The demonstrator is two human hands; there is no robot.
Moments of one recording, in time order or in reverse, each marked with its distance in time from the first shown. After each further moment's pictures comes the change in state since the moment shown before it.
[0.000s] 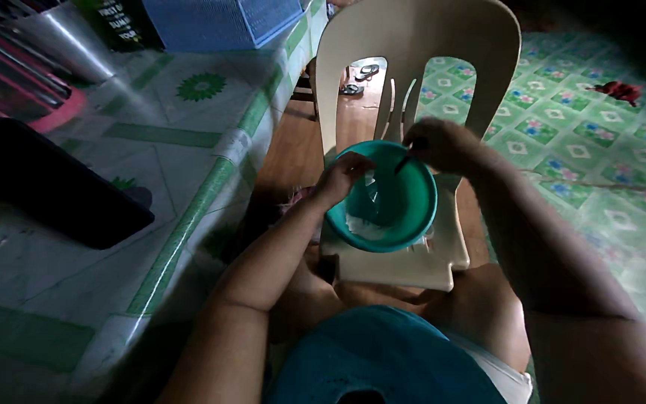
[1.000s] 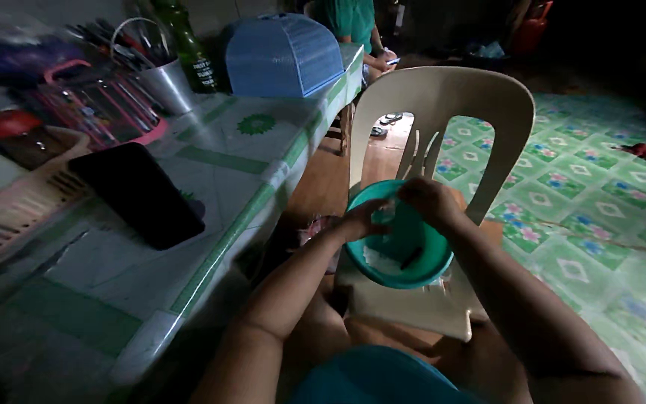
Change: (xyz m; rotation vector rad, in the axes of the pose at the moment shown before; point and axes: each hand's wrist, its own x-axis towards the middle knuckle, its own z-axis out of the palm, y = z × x) left_hand -0.017 0.004 -0.006 0.053 -0.224 -0.148; right_hand 0.004 -0.049 0.039 0.423 0.187 0.132
